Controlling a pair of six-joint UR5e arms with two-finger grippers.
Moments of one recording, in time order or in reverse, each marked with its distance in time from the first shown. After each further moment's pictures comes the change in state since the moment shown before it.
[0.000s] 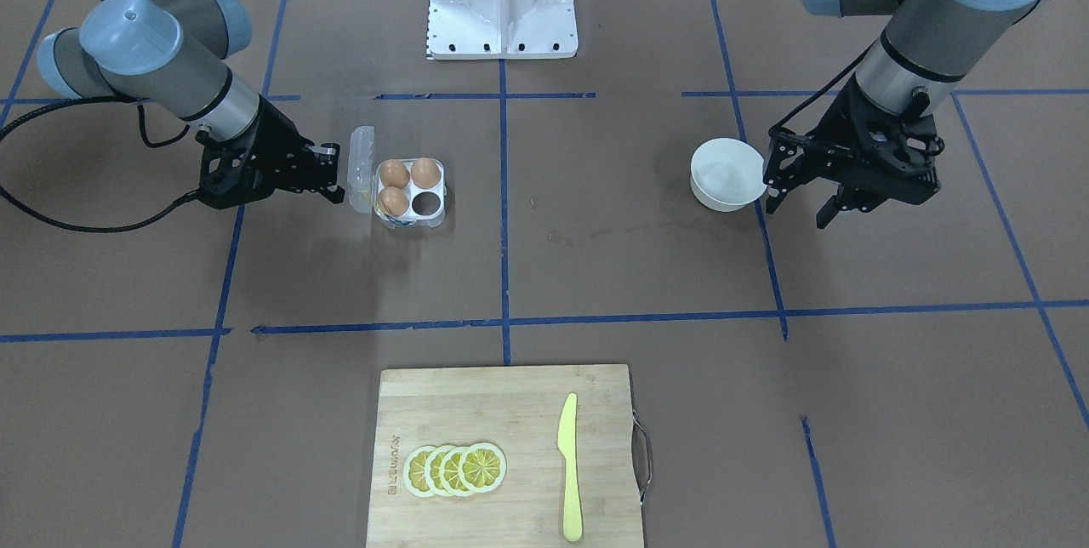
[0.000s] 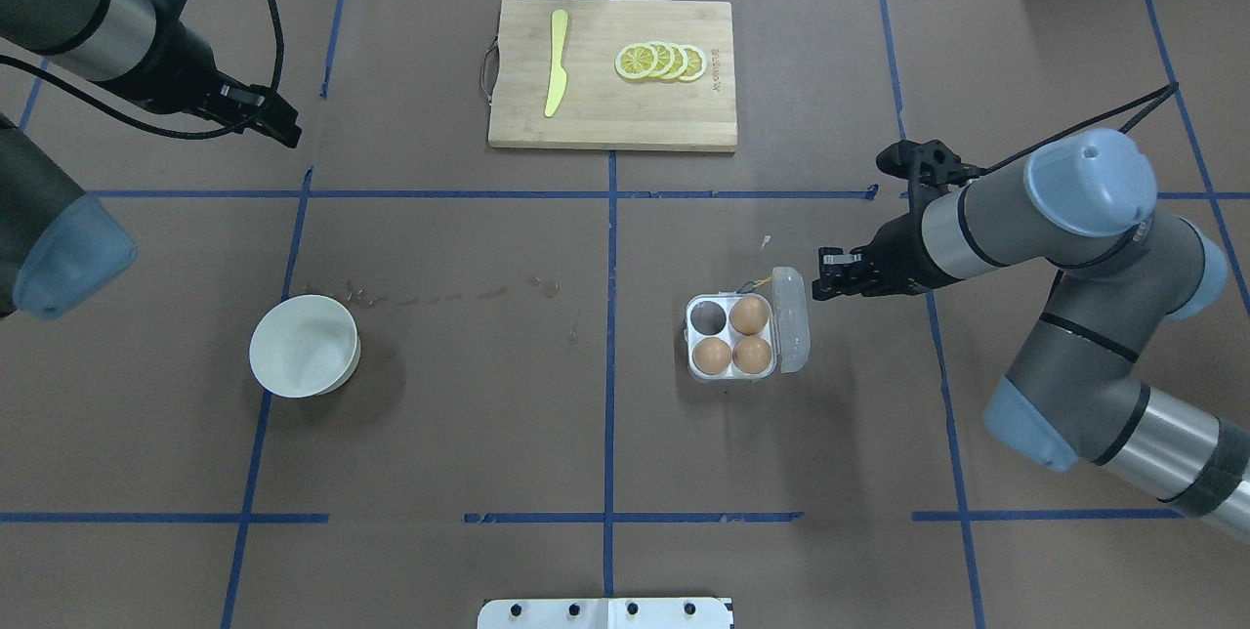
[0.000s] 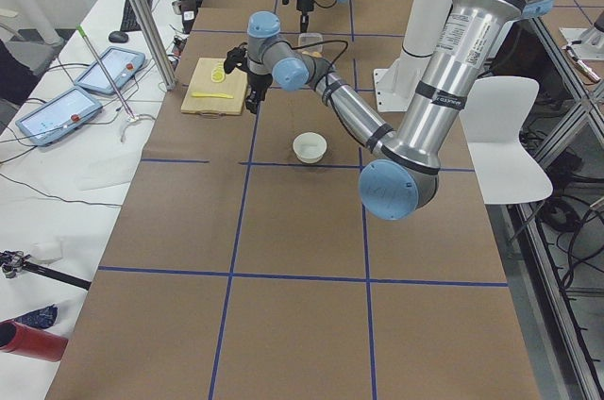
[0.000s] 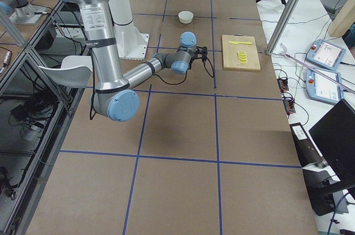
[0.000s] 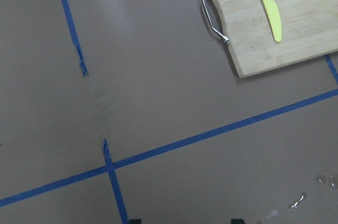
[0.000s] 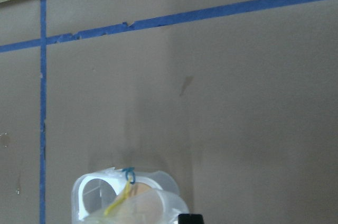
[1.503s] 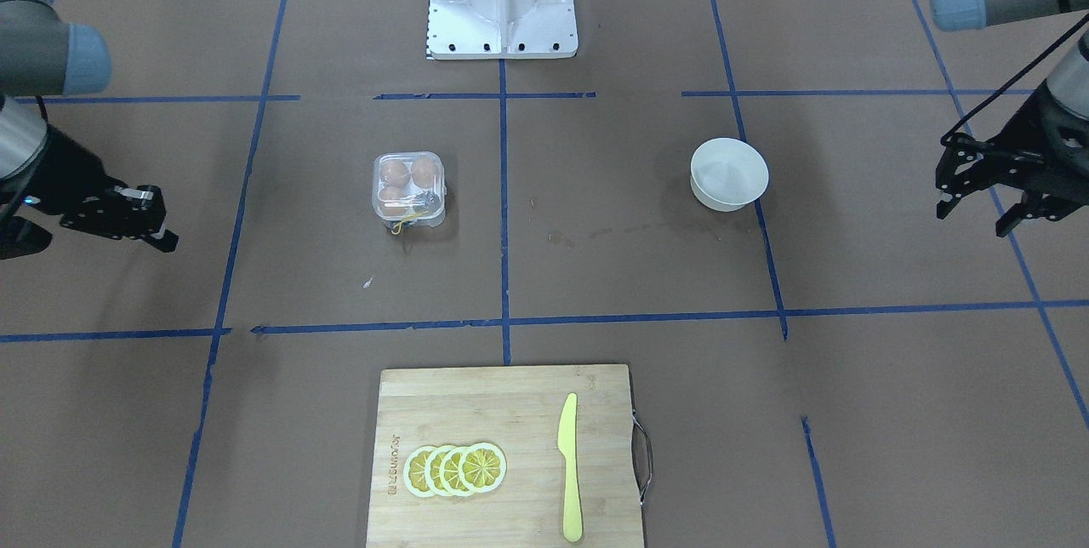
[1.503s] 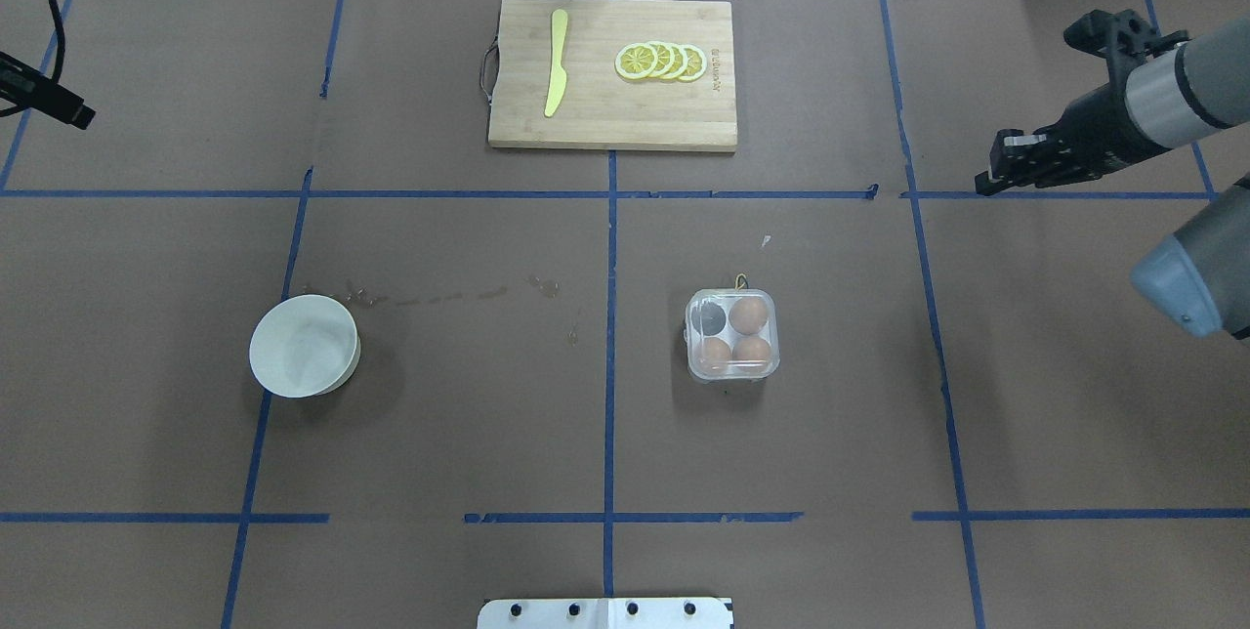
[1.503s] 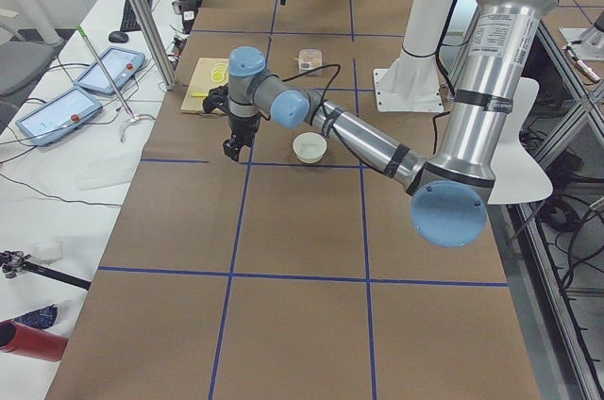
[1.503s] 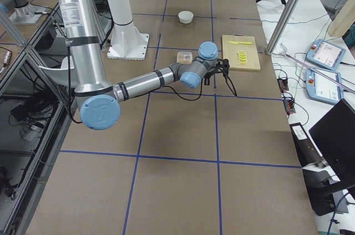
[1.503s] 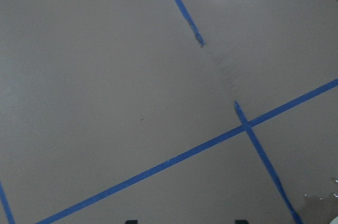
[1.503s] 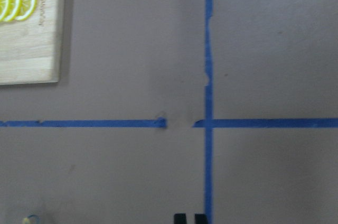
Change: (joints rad) left arm -0.257 0.186 0.047 0.021 -0.053 0.456; right arm 0.419 -0.119 -0.062 -0.101 0.248 -0.392
